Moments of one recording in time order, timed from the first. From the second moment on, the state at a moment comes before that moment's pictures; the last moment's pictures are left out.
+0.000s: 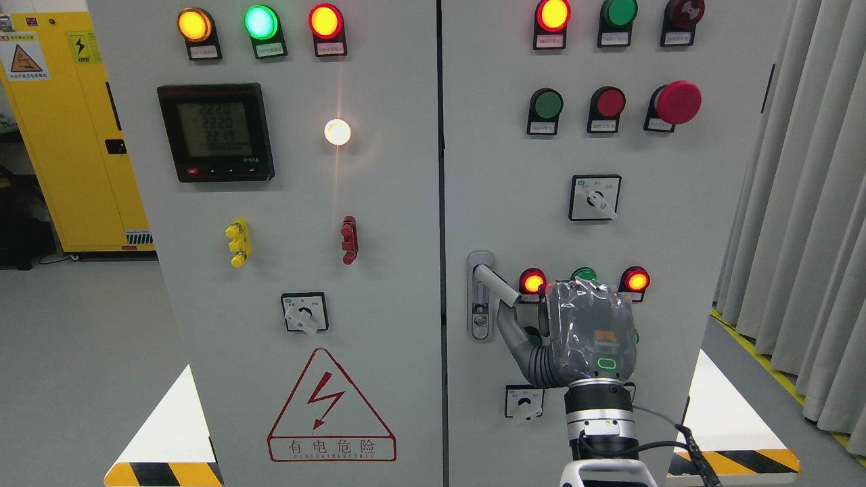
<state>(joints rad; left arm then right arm) 0.04 -0.10 -0.08 0.00 0.15 -0.04 0.10 -0.47 0.13 0.23 -1.80 1.47 0.31 0.04</state>
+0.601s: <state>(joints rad) 0.04 -0.10 -0.08 0.00 0.15 -0.04 0.10 -0.48 0.13 0.23 -1.80 1.47 0.31 0.04</state>
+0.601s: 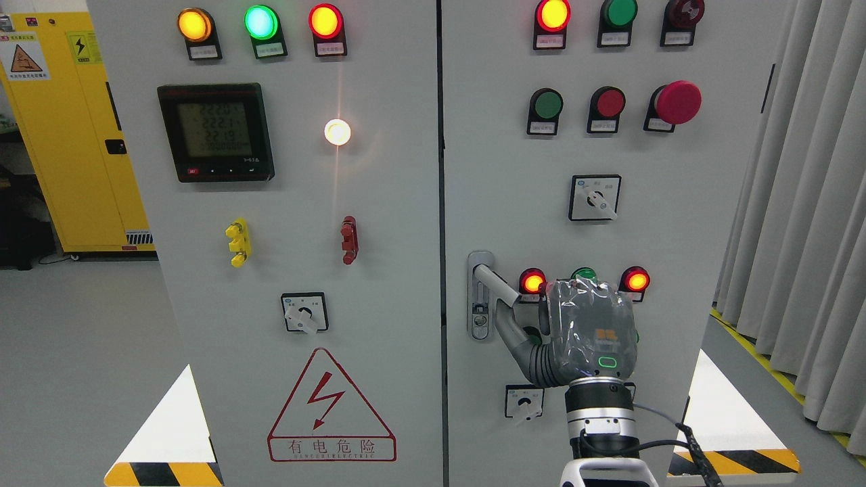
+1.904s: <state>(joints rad) 0.04 -0.10 -0.08 0.00 0.15 -0.04 0.10 -0.50 0.12 0.21 -1.80 1.47 0.31 0.04</state>
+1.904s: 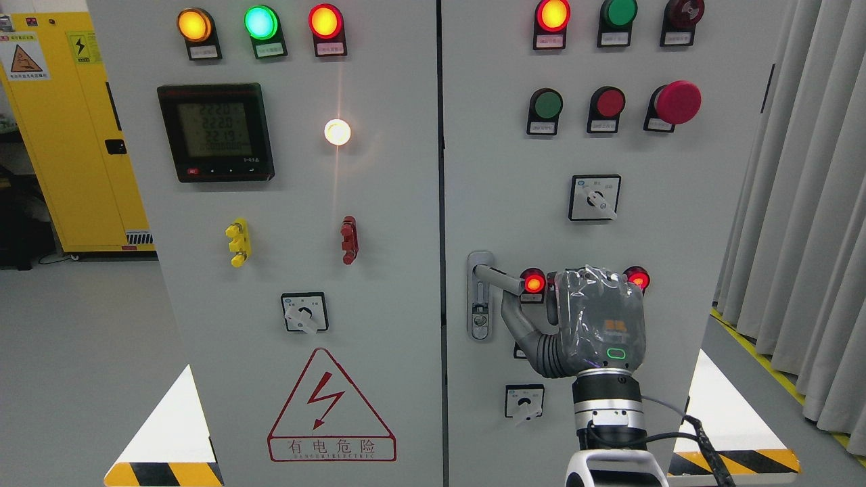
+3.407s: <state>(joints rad) 0.04 -0.10 -0.08 0.00 0.15 -0.04 0.10 -0.41 0.12 0.19 -1.85 1.45 0.18 -0.07</state>
